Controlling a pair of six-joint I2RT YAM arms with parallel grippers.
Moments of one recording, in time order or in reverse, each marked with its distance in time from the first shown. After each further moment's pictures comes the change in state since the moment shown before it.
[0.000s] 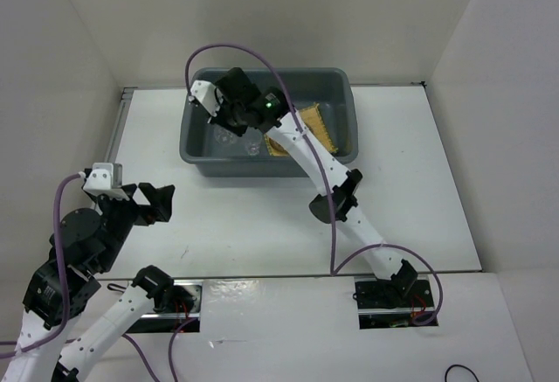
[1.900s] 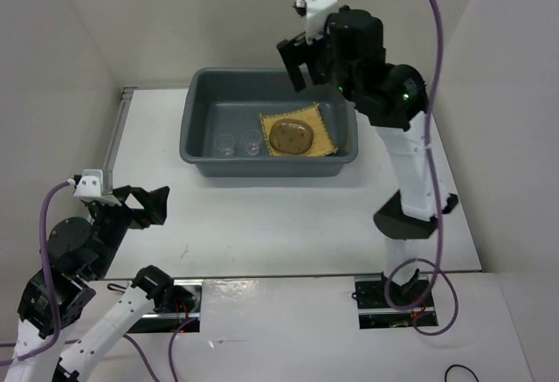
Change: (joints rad) left arm 0.000 -0.049 0.000 0.003 -0.013 -0.001; right arm -0.094 -0.572 -0.183 0.092 0.388 0.263
